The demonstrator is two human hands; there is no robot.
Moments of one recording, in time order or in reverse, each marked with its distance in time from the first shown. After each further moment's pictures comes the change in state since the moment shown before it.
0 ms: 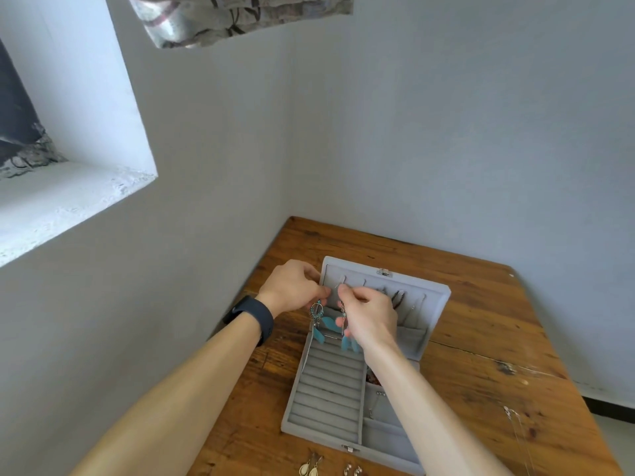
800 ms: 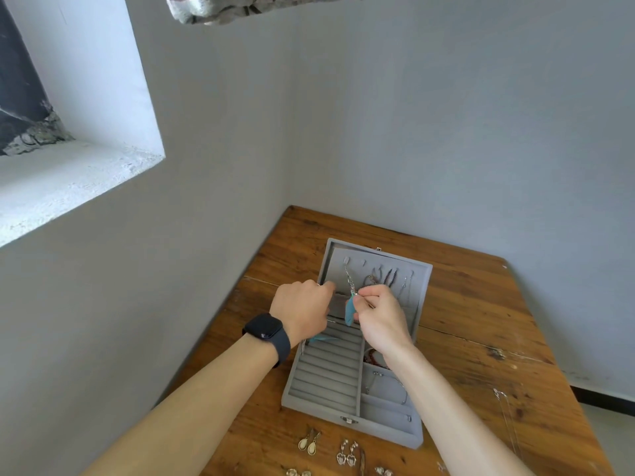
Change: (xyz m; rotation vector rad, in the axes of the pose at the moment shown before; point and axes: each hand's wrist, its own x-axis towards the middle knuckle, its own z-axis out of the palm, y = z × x) left_hand -0.047 -0.001 0.042 0.845 0.140 0.329; right_hand 0.000 0.033 -0.024 -0.139 -0.090 -0.068
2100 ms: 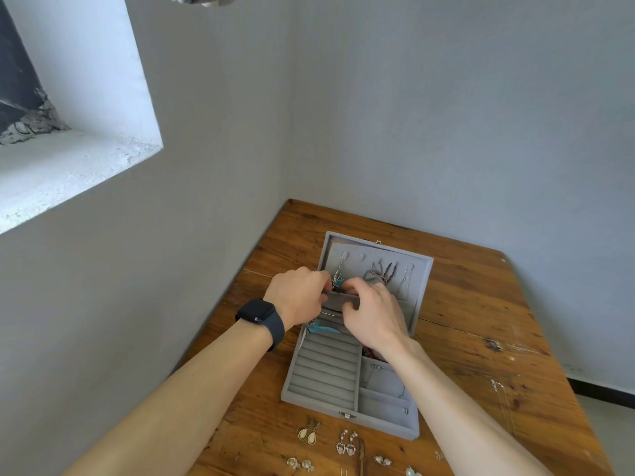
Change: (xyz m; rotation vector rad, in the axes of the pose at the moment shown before) left_hand 0.005 -0.013 -0.004 -0.173 -0.031 -0.010; right_hand 0.010 0.012 0.004 -0.649 -0.023 -0.425
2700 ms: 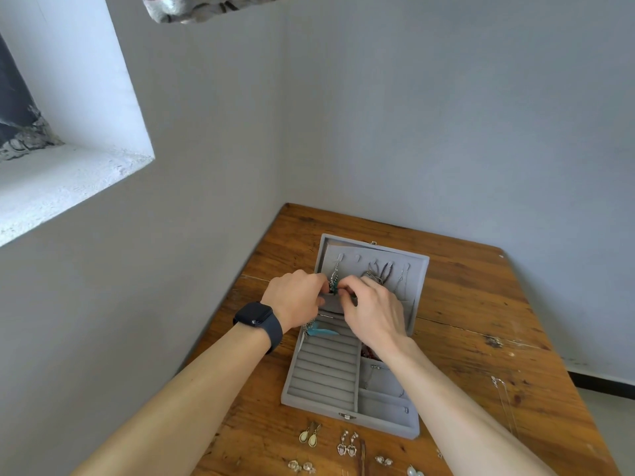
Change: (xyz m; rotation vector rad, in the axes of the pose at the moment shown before) left_hand 0.002 0.000 0.000 -0.010 -0.033 -0.003; right_hand -0.001 0.000 0.001 -0.056 0.227 -0.113
